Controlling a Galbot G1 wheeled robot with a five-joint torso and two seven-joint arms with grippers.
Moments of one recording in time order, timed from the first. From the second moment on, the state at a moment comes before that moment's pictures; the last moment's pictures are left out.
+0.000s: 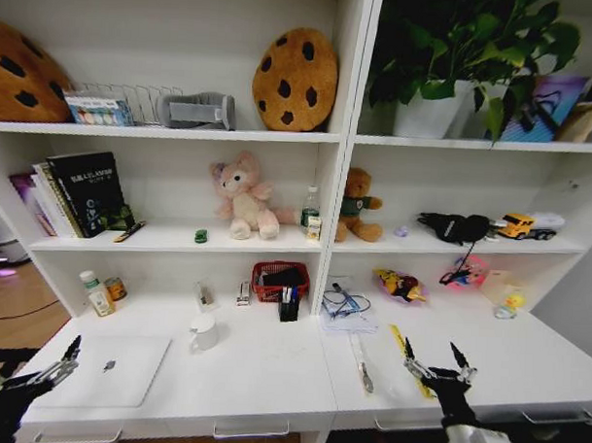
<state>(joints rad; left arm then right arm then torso) 2.08 -1.17 -1.22 -2.14 -0.86 -0.16 0.04 -1.89 1.19 0.75 2.16 0.29 0.22 0.25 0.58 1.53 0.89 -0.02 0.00</state>
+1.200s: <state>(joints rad) 2.08 -1.17 -1.22 -2.14 -0.86 -0.16 0.04 -1.88 1.18 0.75 2.15 0.29 0.21 0.25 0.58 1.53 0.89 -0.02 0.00</state>
